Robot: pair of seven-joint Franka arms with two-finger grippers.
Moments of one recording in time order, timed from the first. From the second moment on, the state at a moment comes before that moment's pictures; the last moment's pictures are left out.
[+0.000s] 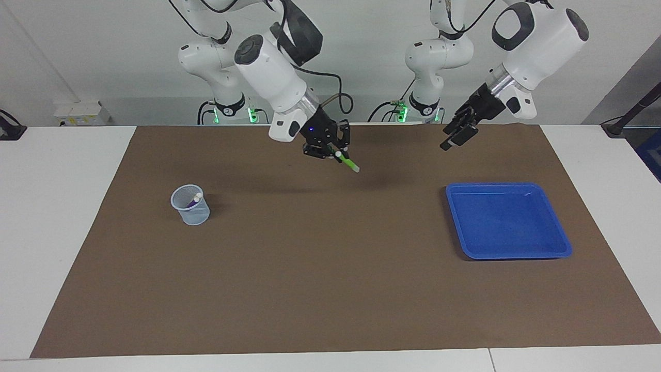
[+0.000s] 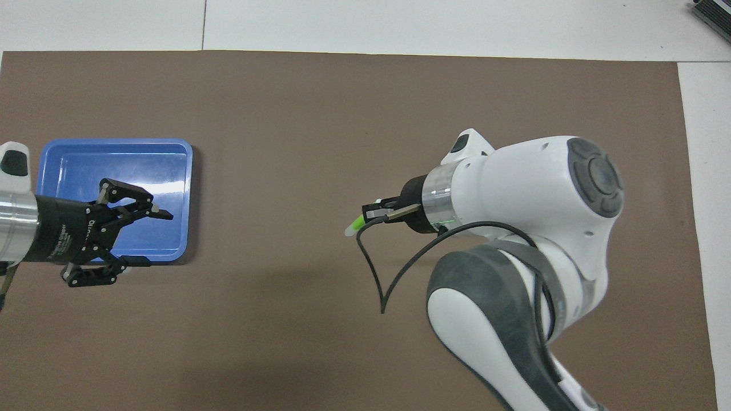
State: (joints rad) left arm 0.15 -0.25 -0.16 -2.04 -0.50 1.73 -0.86; right arm 0.37 0.07 0.08 -1.83 0.48 2.09 0.01
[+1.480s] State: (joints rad) left arm 0.29 -0.19 -0.17 -1.88 -0.02 1.72 0.03; right arm -0.03 -0.03 0.08 -2.05 -0.12 2.02 -0.93
